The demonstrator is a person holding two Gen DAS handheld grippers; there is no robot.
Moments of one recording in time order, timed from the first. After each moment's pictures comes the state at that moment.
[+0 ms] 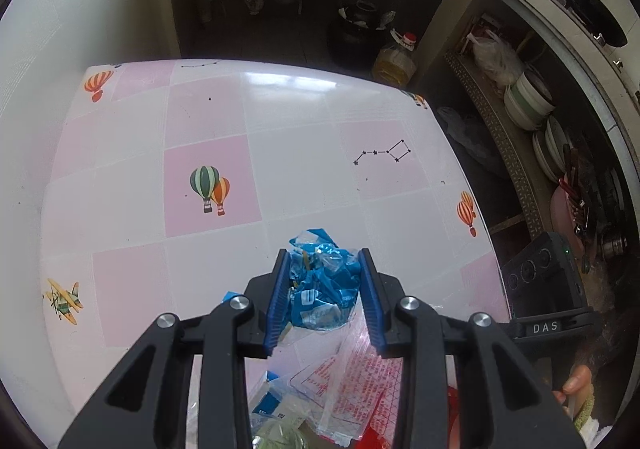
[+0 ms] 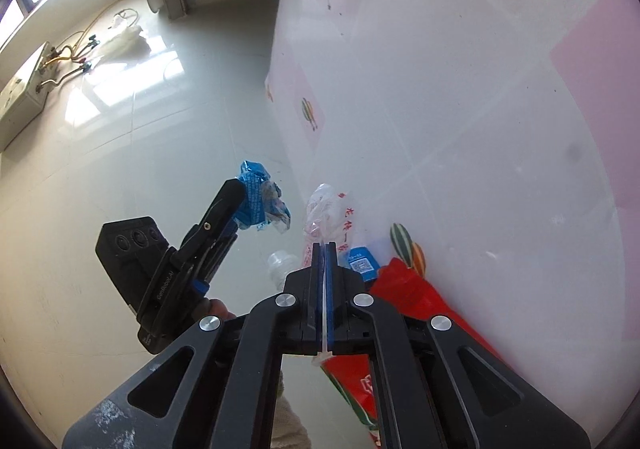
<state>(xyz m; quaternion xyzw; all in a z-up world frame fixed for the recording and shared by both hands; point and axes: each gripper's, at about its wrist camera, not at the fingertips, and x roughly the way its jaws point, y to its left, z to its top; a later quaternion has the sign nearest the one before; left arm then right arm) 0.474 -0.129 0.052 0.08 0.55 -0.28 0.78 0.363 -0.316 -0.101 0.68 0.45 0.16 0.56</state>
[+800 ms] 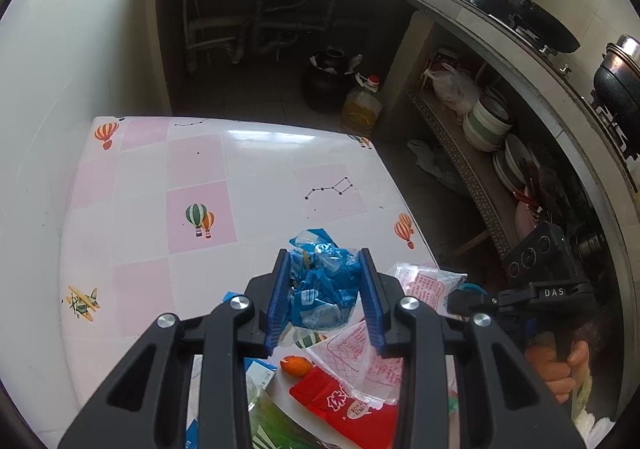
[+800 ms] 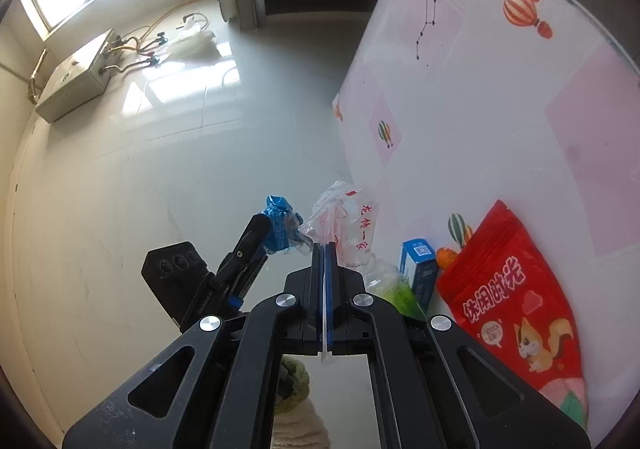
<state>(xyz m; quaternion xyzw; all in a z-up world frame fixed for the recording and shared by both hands) 0.412 -0.128 0.131 0.07 0.48 -0.33 0.81 0.317 -0.356 -0.026 0.68 0.37 0.19 0.61</state>
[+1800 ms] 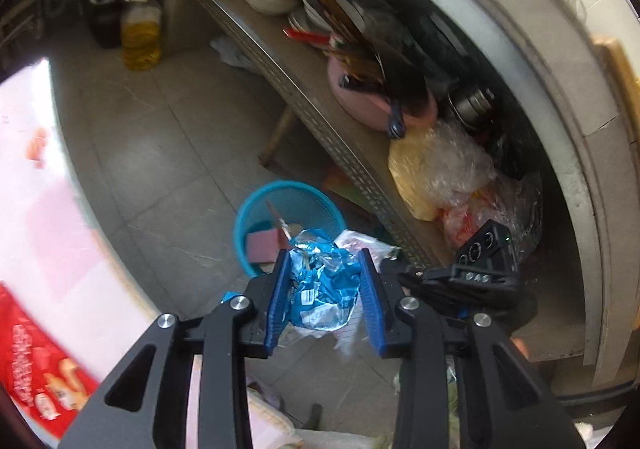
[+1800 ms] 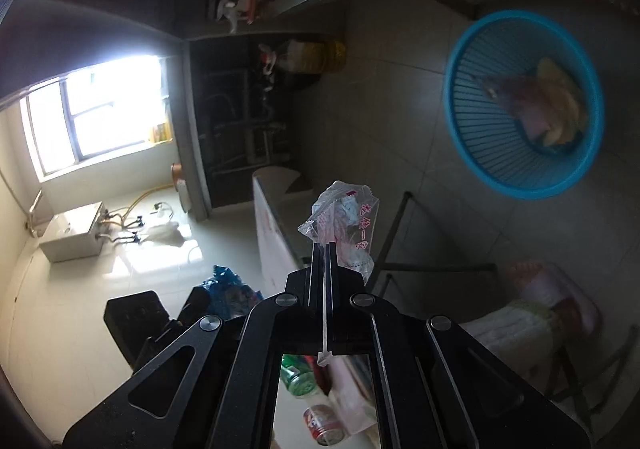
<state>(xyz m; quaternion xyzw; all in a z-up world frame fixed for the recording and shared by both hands) 0.165 -0.405 0.018 0.13 0.56 -0.54 0.61 -0.034 -0.473 -0.106 0.74 0.22 -0.13 0.62</state>
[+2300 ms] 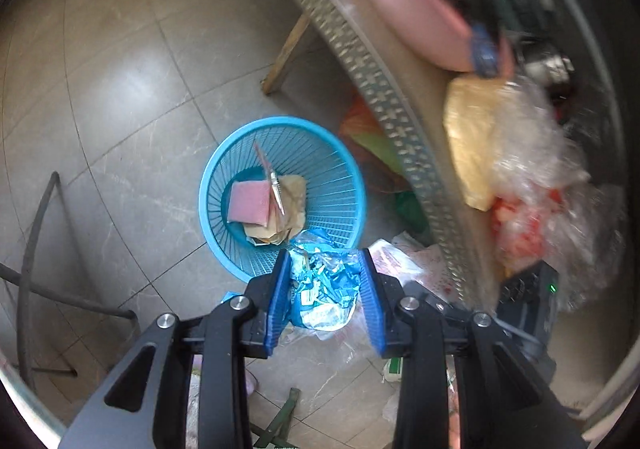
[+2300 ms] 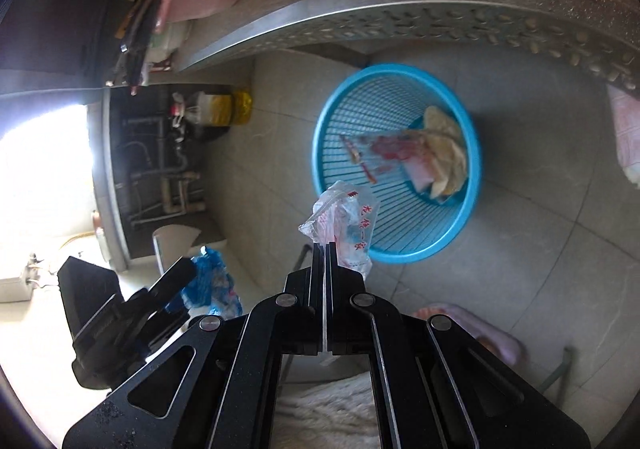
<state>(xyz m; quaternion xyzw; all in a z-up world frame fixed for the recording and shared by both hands) 0.146 -0.514 -0.124 0.17 0.66 -0.47 0.56 -0.084 -0.515 -0.167 0.70 0.27 -0.28 0.60</state>
